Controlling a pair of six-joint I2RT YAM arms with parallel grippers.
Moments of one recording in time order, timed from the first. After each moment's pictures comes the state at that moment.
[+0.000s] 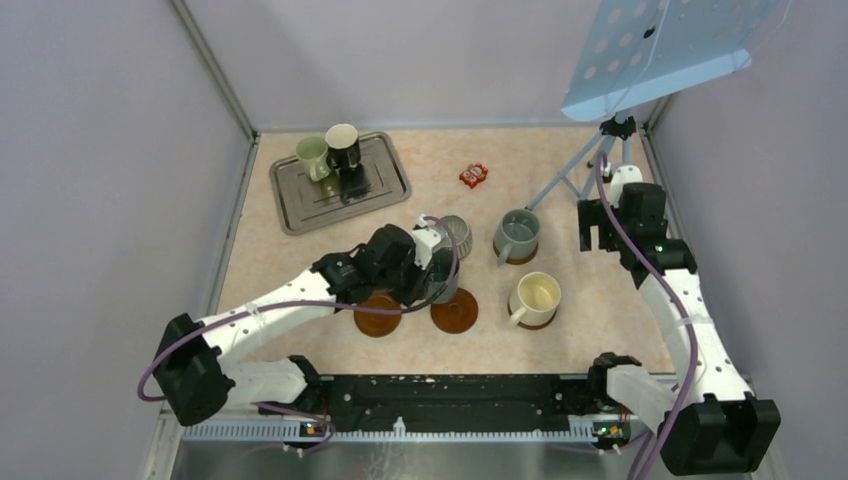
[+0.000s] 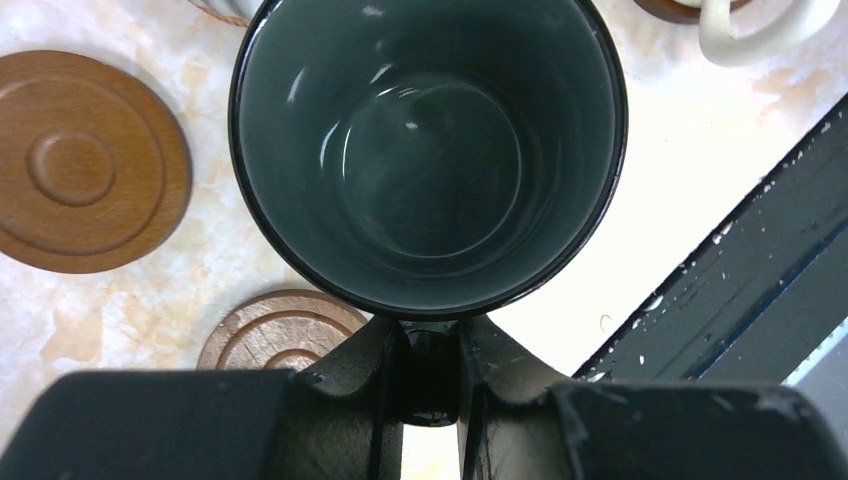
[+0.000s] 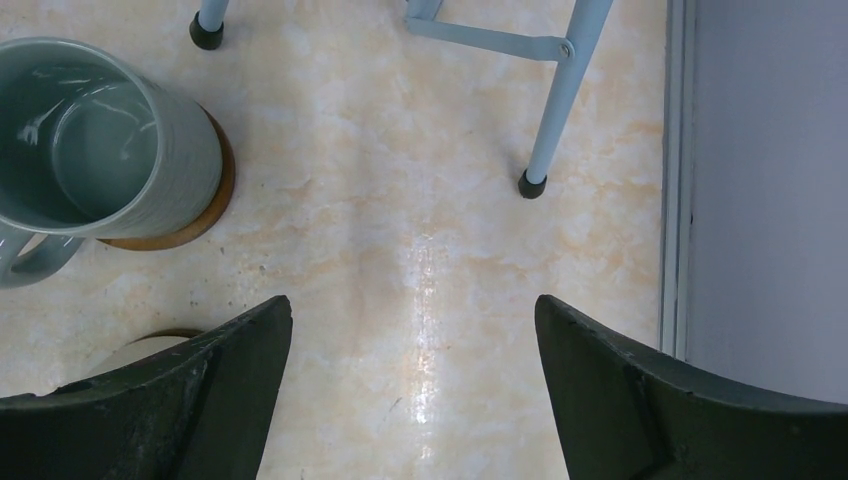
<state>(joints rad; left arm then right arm) -0.82 1.20 0.88 -0.50 0.09 -0.13 0.04 0.98 0.91 -0.60 0.12 -0.13</state>
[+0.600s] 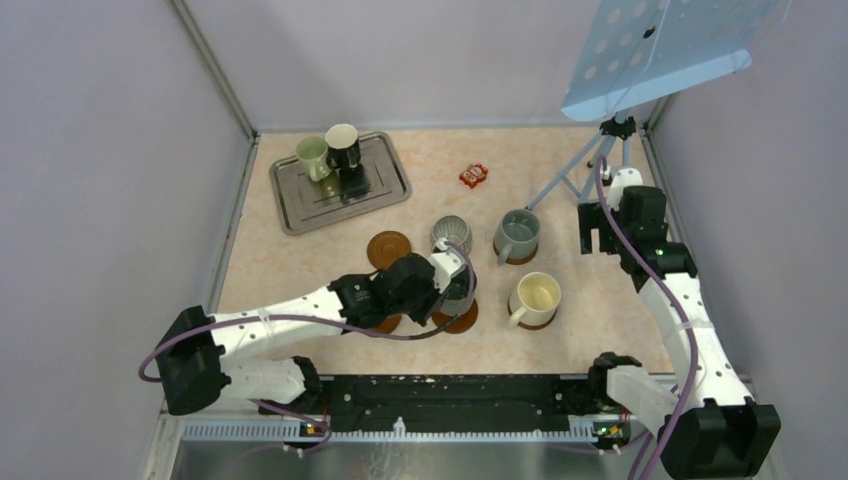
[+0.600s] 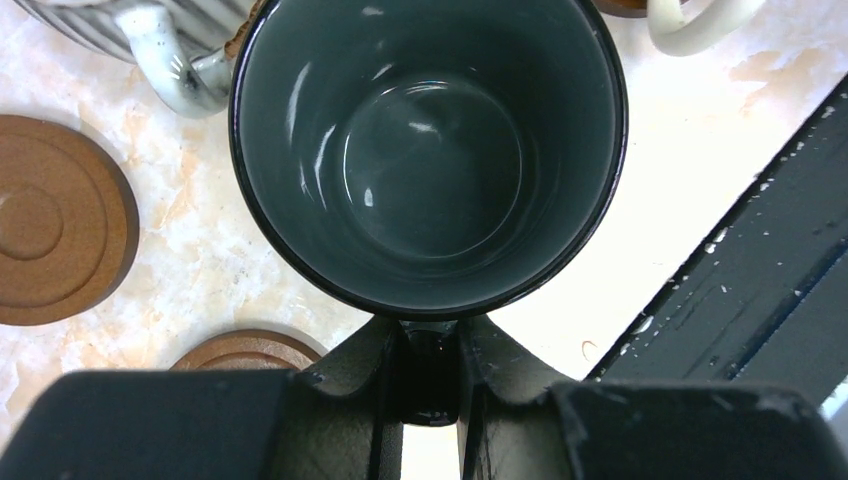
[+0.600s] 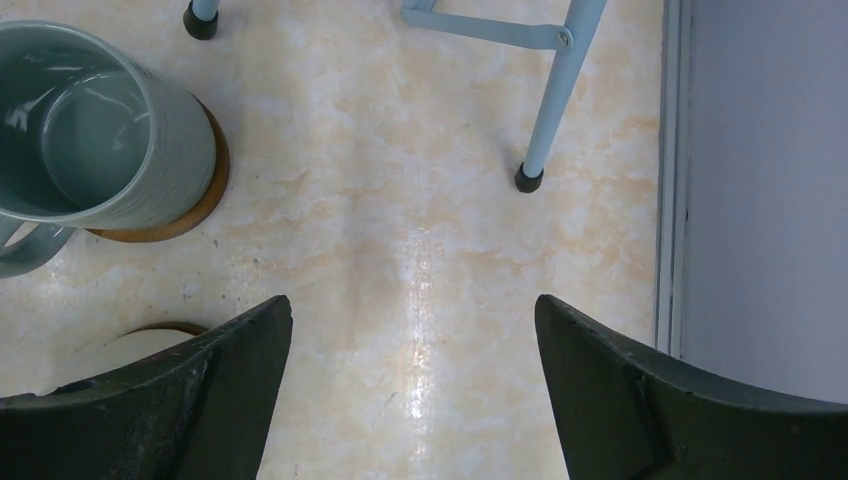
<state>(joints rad) -1.05 1.21 0.81 -0.36 -0.07 -0.16 0.04 0.96 0.89 -0.60 0.13 -0.14</state>
